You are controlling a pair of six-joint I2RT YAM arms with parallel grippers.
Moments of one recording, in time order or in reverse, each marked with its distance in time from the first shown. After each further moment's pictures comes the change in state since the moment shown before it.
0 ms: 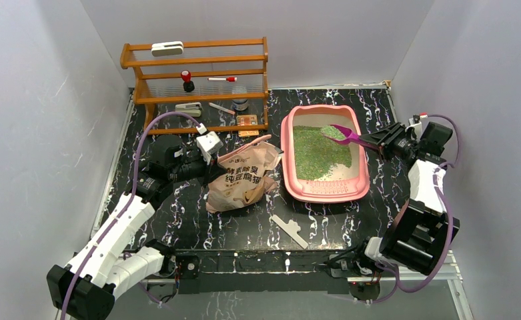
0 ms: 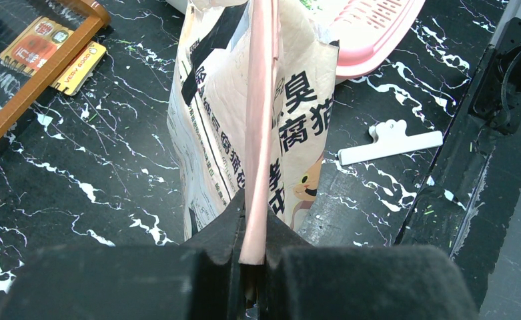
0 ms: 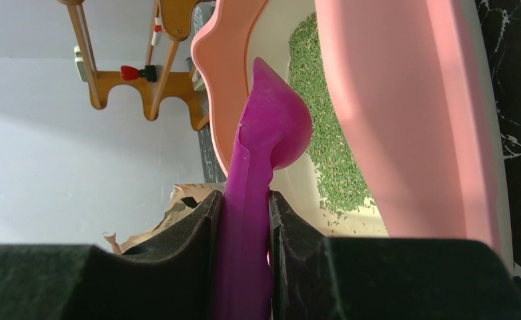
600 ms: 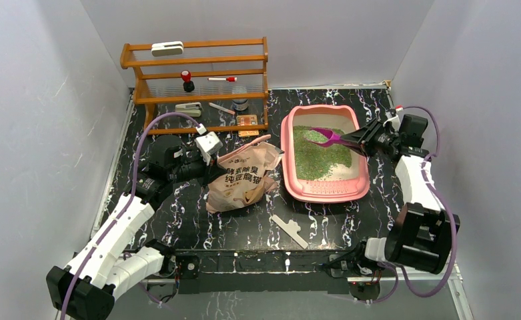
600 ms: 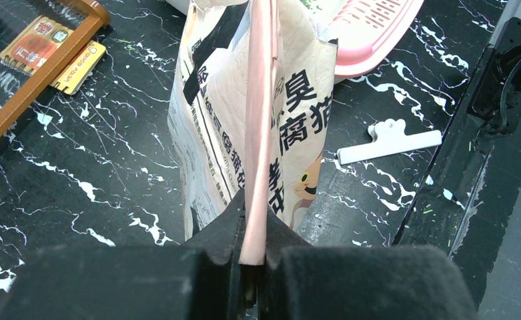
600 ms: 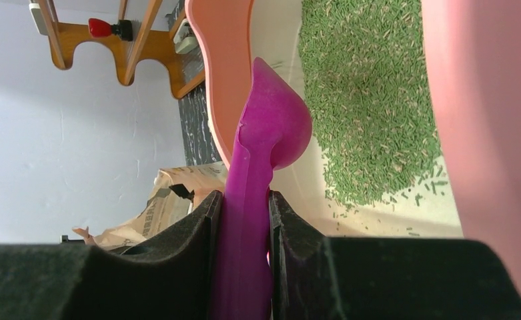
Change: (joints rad) left arm 0.000 -0.008 0.000 -0.008 -0.001 0.000; right arm 0.214 0.024 0.045 -0.018 0.114 -0.014
